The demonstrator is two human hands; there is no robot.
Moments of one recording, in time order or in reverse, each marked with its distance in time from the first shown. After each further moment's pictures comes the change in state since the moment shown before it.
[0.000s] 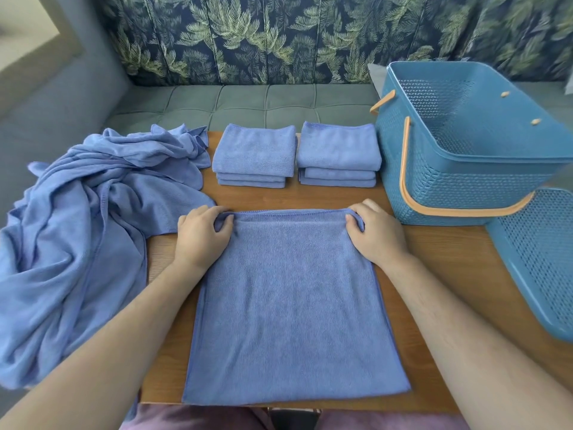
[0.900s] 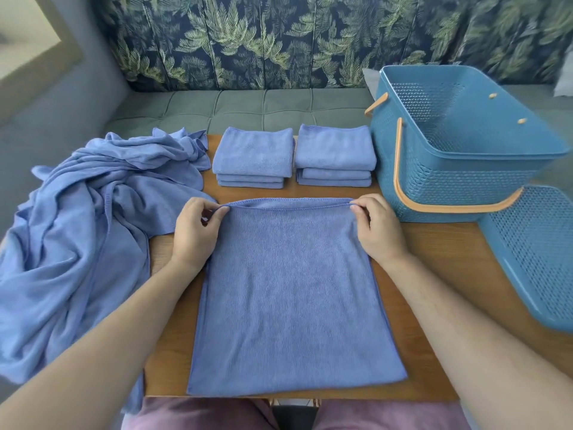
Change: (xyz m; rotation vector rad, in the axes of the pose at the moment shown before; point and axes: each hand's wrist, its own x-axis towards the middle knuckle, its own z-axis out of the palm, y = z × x) left_hand -0.002 0.005 -0.019 -0.400 0.090 -0.053; right_hand -0.001 0.006 -0.004 0.257 0.176 -0.090
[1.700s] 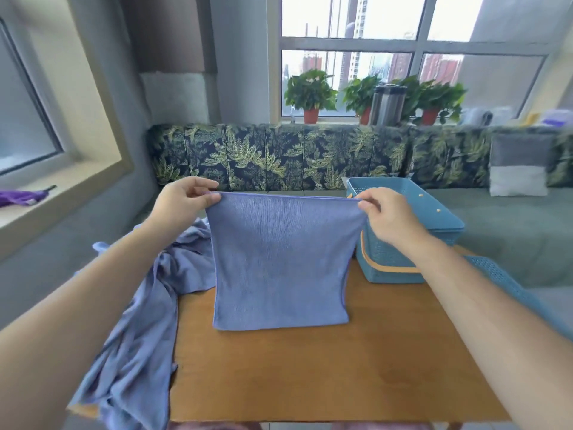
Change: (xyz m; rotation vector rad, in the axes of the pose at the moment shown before) left_hand 0.066 0.151 -0.168 -0.305 -0.072 0.025; right_hand 0.070 -0.134 -0.177 -0.001 0.034 0.052
